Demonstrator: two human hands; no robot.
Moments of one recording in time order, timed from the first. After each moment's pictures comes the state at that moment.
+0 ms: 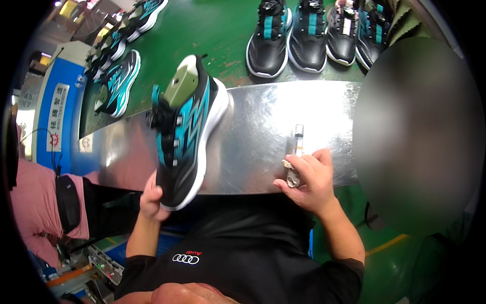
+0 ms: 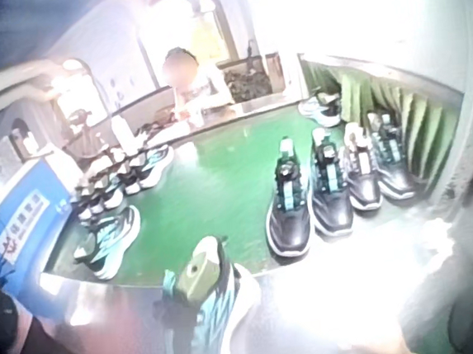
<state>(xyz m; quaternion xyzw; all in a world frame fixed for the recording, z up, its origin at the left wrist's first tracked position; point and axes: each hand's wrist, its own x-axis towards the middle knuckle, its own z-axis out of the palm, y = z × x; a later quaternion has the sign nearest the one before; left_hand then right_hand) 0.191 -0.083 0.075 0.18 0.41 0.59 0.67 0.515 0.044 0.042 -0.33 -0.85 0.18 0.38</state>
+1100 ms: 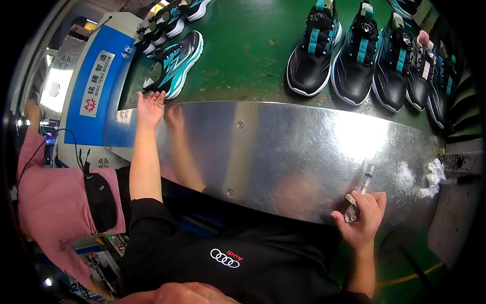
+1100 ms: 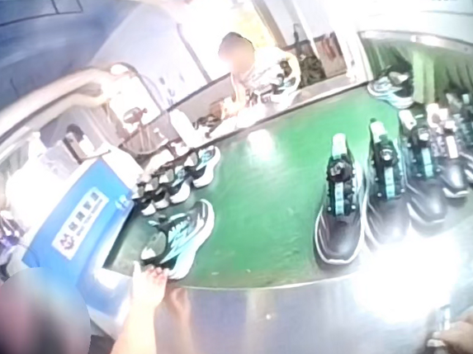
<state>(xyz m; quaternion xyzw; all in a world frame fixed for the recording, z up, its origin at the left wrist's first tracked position) -0.104 0.018 0.045 0.05 0.51 0.80 0.32 0.508 0.040 0.041 -0.37 -0.84 0.18 0.35</state>
